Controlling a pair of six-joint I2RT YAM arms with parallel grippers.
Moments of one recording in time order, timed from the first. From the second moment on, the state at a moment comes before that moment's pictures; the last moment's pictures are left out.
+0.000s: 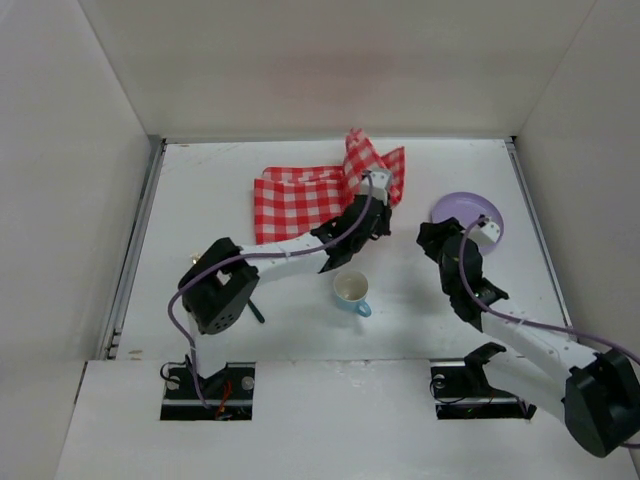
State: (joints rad) left arm -0.93 1.84 1.27 0.29 -0.34 -0.41; right arm 0.48 0.97 0.40 0.30 0.56 0.84
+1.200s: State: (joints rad) left arm -0.39 1.35 0.45 0.22 -0.32 -1.10; right arm 0.36 1.47 0.54 0.26 0.25 0.94
